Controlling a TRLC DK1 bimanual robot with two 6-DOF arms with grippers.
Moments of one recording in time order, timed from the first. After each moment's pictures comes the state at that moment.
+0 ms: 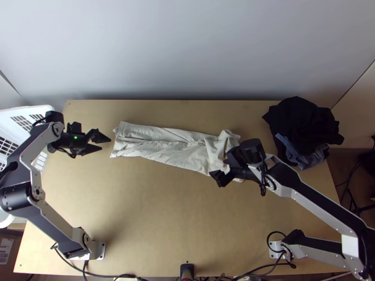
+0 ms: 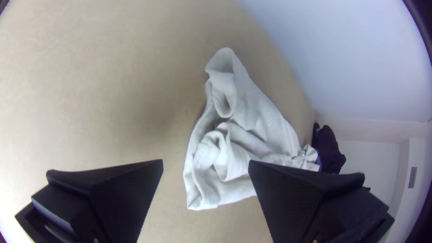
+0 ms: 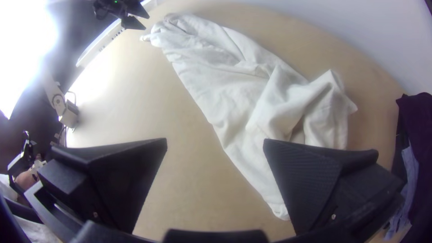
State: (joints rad) left arm 0.33 1.85 1.33 -0.77 0.70 -0.08; right arm 0.62 1.28 0.89 -0.41 -0.24 0.05
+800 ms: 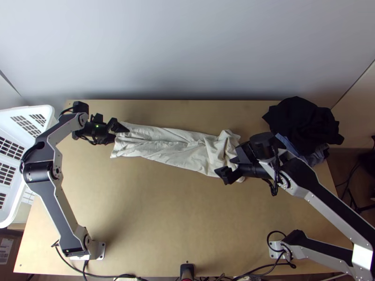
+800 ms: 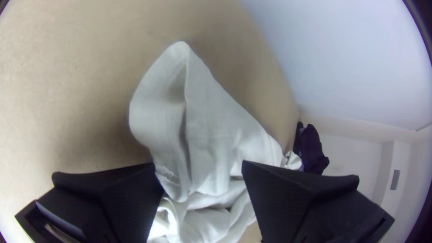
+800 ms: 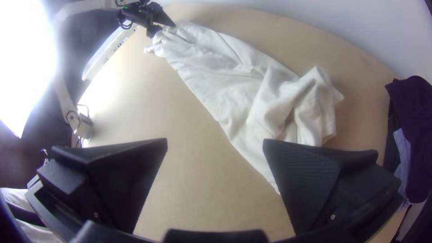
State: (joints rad) left arm 0.17 2.12 1.56 -0.69 0.82 -0.26; right arm 0.59 1.20 1.02 -0.64 -0.26 0.12
